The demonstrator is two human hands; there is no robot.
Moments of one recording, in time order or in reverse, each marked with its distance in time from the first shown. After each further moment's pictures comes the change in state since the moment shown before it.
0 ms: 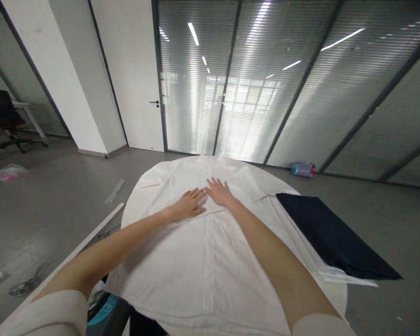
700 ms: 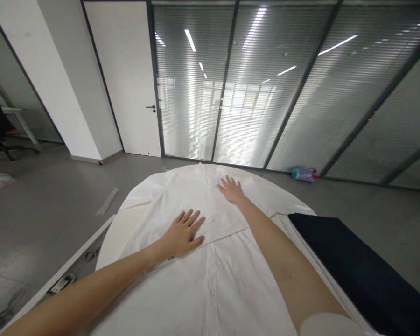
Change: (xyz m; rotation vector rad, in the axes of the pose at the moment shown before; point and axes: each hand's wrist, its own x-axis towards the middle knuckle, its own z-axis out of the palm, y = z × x) left_hand -0.006 0.001 0.019 0.088 -0.107 -0.117; right_hand 0.092 0.097 0.007 -0.082 0.066 0.197
